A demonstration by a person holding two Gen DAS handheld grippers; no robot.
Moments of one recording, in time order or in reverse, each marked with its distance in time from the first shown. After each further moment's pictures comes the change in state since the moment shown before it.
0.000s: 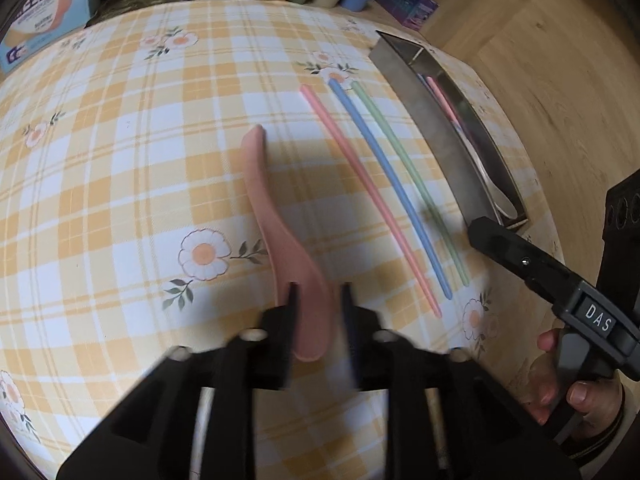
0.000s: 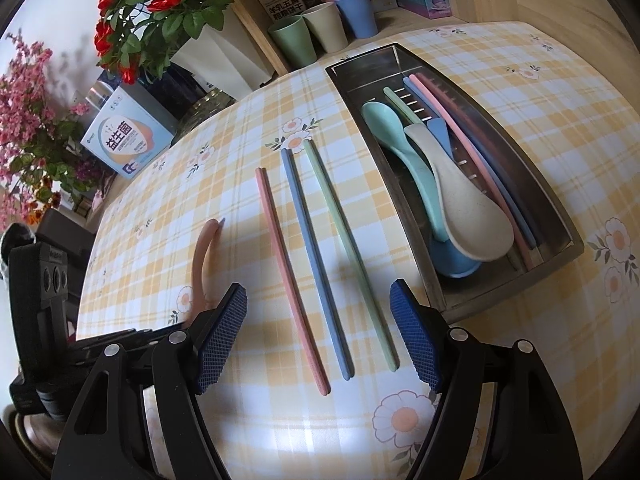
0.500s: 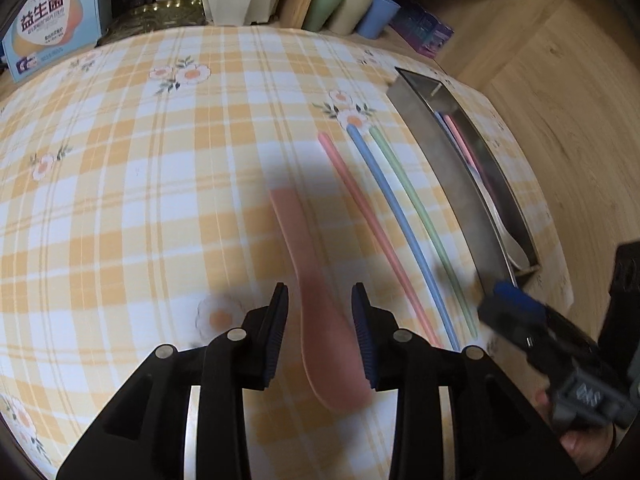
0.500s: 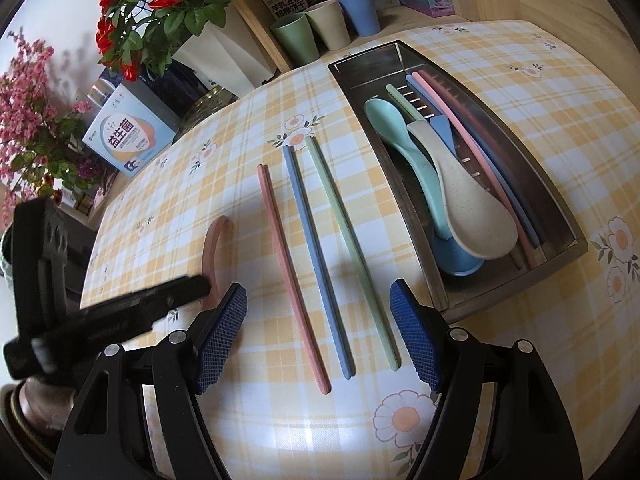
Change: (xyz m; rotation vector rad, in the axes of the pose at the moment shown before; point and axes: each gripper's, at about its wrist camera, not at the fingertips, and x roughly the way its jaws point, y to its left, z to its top) left arm 0.005 0.007 0.032 -0.037 -0.083 0.055; right arm 0.003 0.001 0.000 -0.008 0.010 0.005
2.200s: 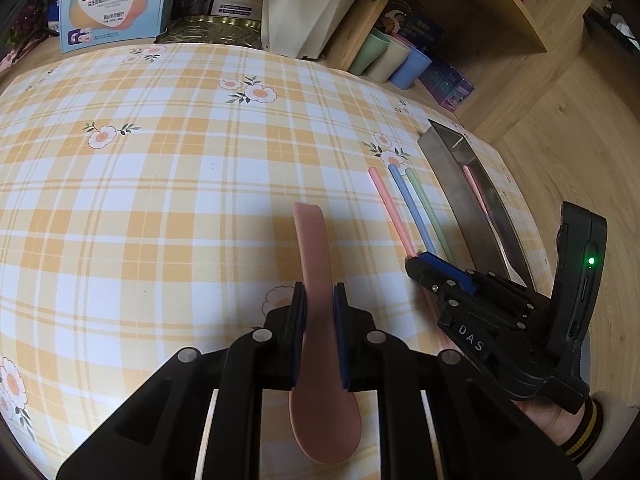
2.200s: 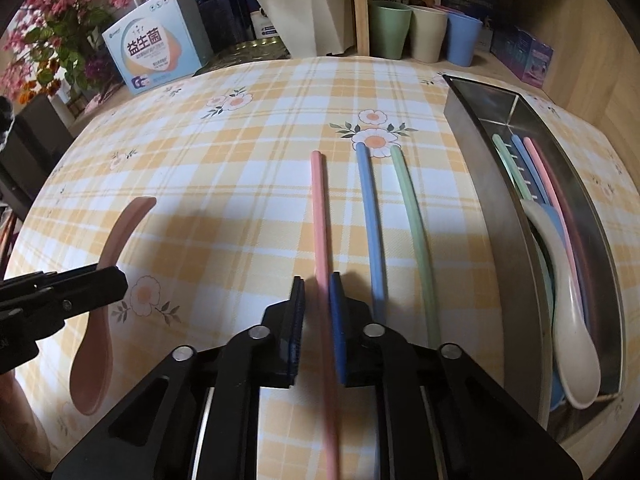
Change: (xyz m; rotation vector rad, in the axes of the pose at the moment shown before) left arm -0.033 0.044 -0.029 -0.131 -0.152 -0.021; right arm 0.075 0.064 0.013 -0.373 0.026 -0.122
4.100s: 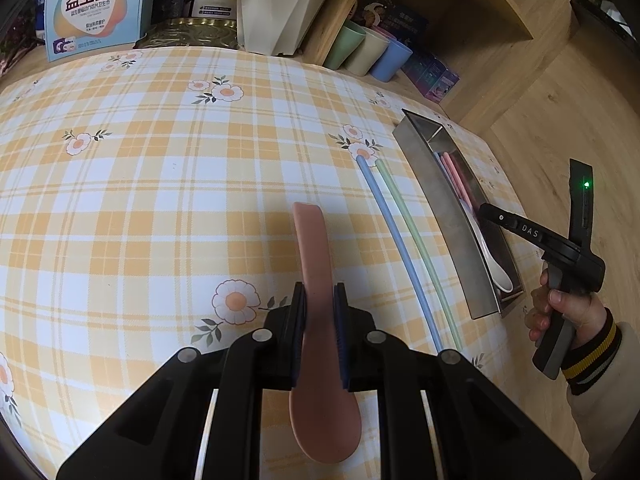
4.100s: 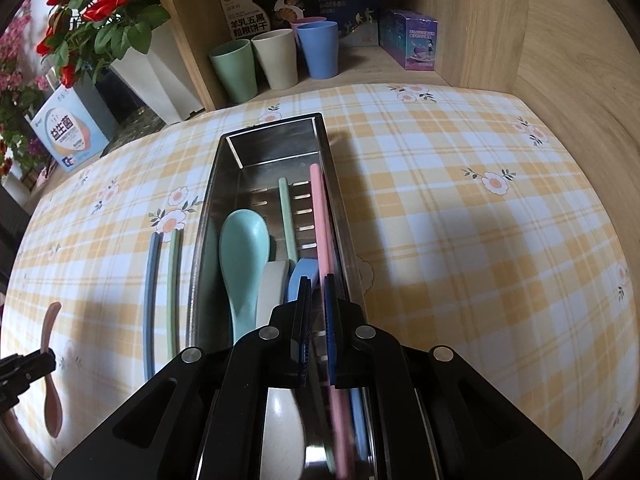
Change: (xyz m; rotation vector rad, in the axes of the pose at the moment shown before) left arm 0.003 -0.031 -0.002 0.024 0.013 -0.012; right arm -0.037 -0.162 0.036 0.194 -0.060 -0.107
